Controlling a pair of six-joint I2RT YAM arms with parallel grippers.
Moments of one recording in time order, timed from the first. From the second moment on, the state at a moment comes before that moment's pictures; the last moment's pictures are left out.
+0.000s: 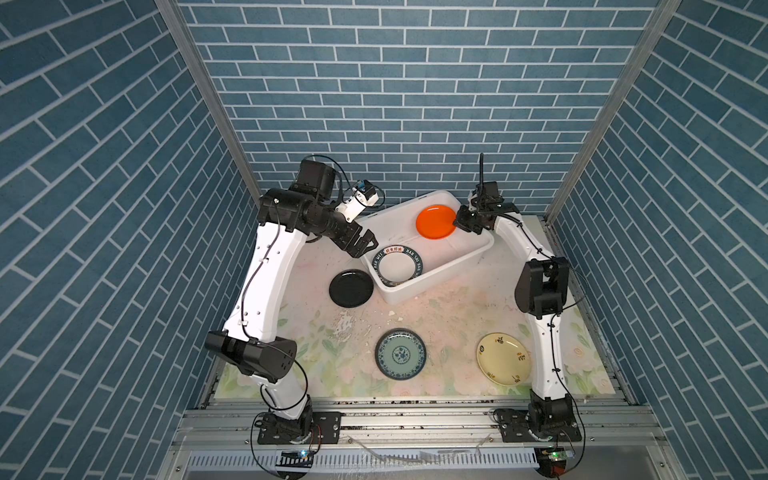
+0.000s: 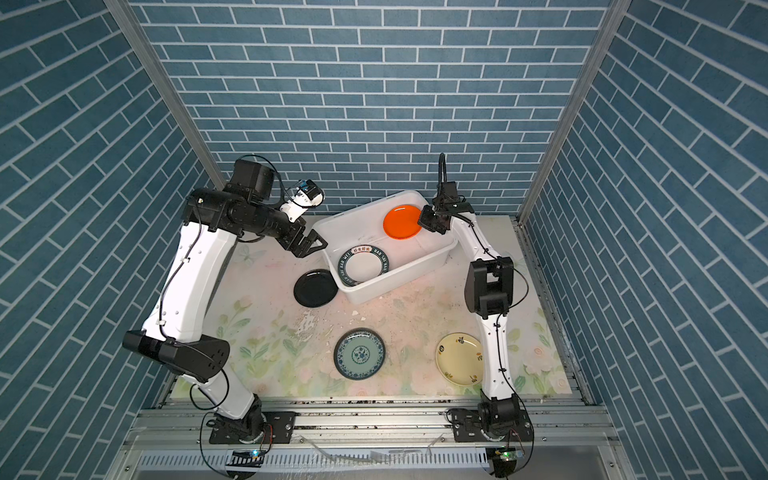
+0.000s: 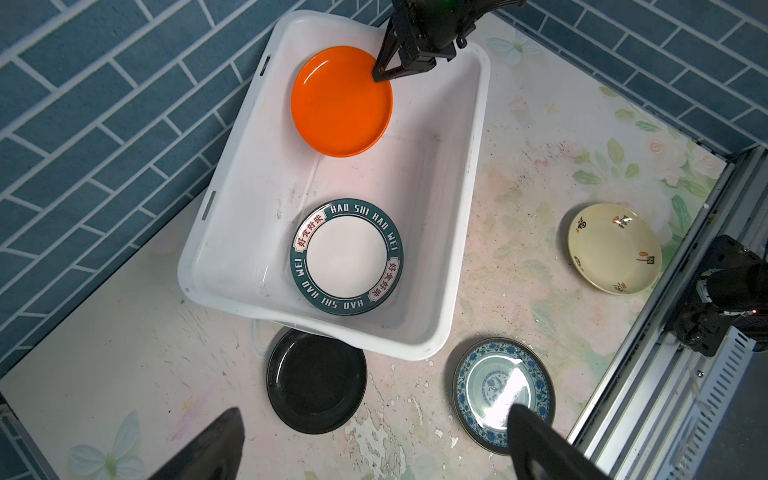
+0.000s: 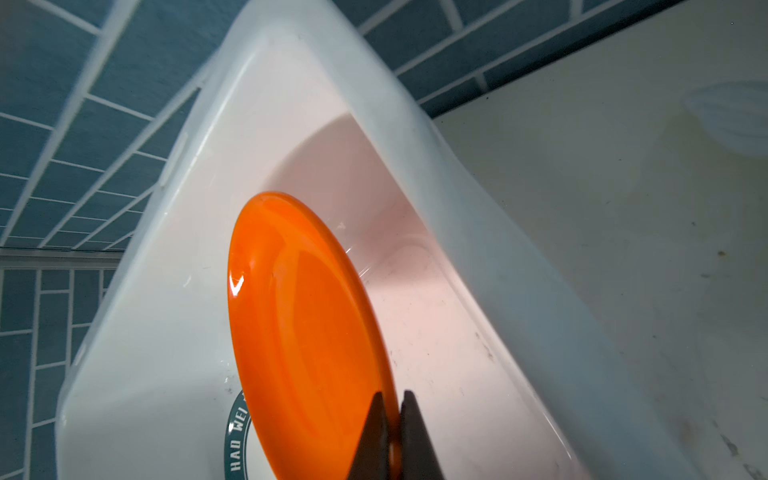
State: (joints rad) left arm -0.29 1.71 2.22 -1.43 0.37 0.44; right arm 0.26 2.41 2.29 -0.73 -0.30 0.54
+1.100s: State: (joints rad) left arm -0.26 1.73 2.22 -1.43 0.40 0.44; right arm 0.33 2.52 2.40 -0.80 -0.10 0.55
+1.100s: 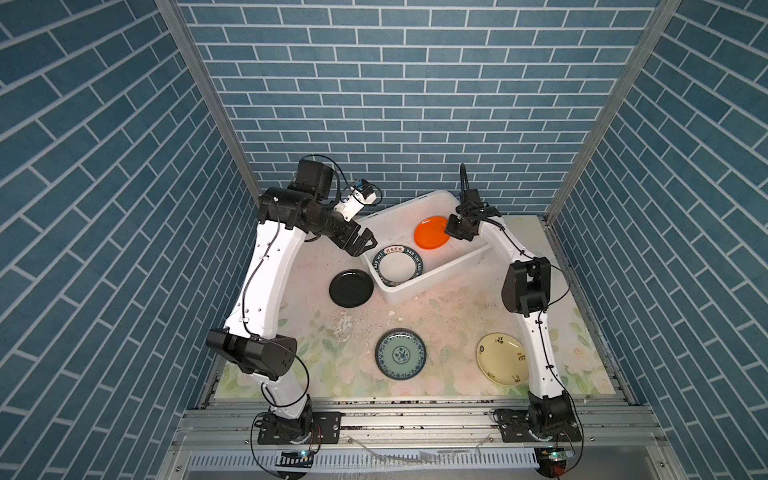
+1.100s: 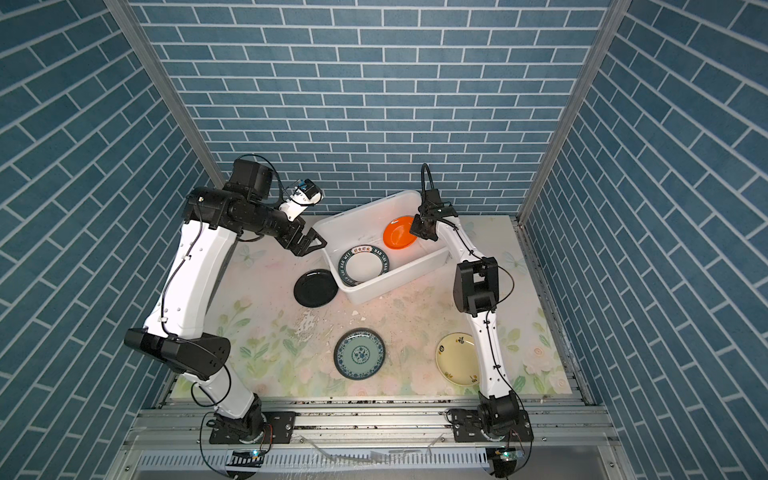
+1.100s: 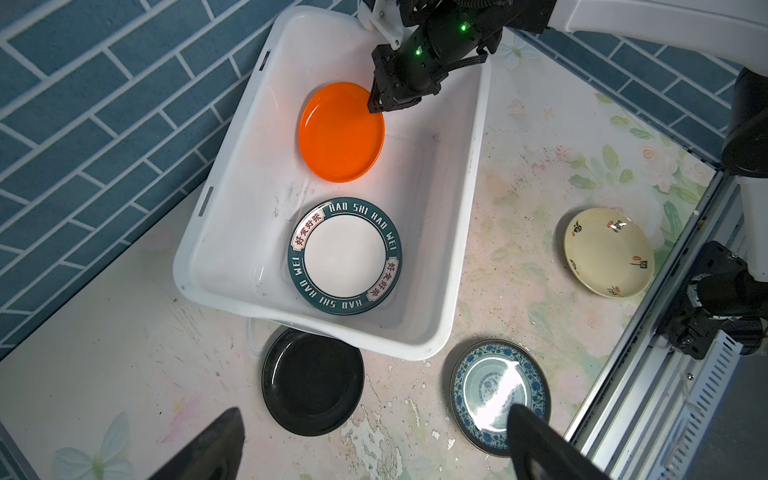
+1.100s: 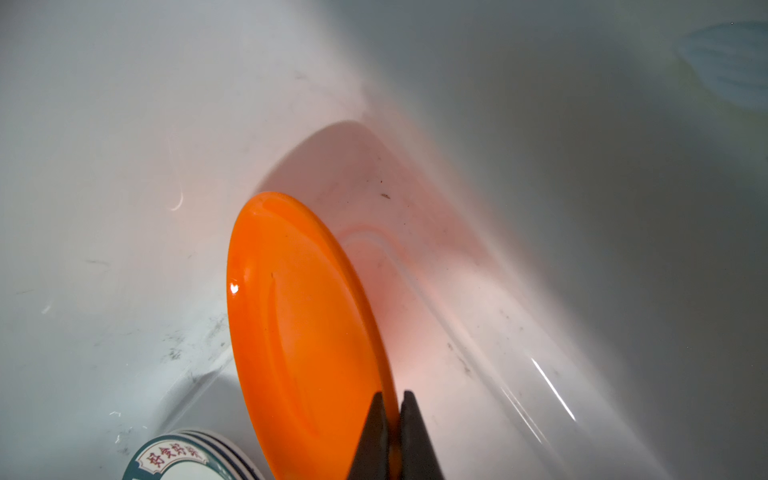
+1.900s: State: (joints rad) left arm -0.25 1.73 2.22 -1.43 0.42 0.44; right arm 0.36 2.55 2.40 -0.80 -0.05 0.61
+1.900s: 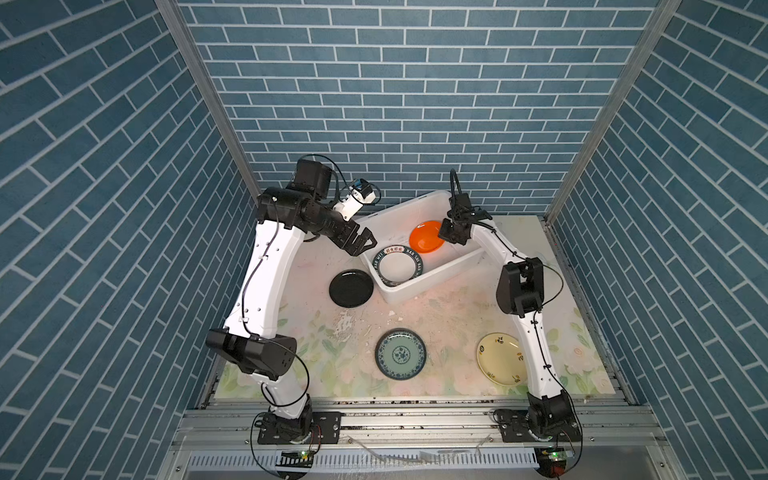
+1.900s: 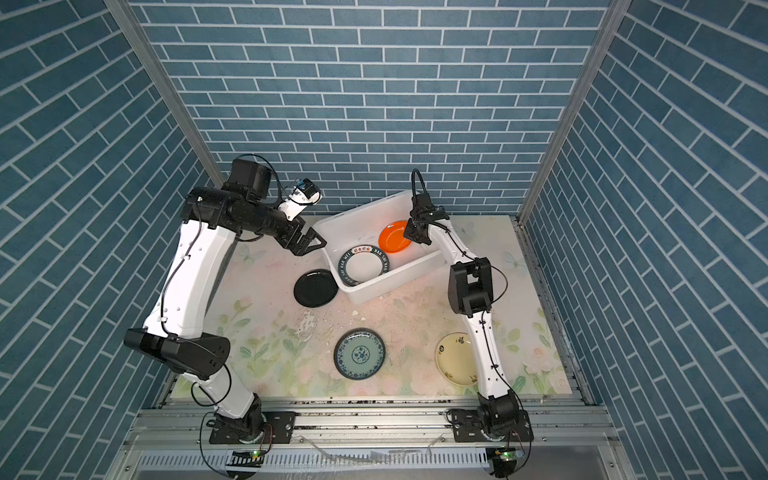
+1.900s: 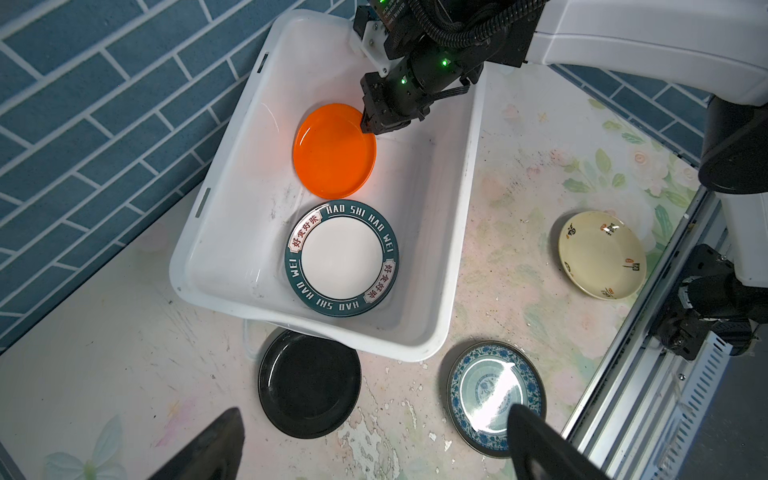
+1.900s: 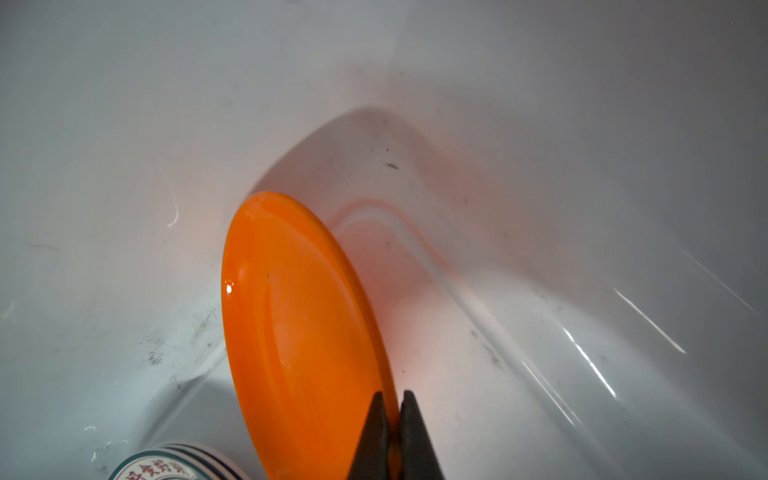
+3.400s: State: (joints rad) left arm -0.25 1.73 2.21 -1.43 0.43 0.44; right arm 0.35 2.44 2.12 -0.57 0.06 0.81
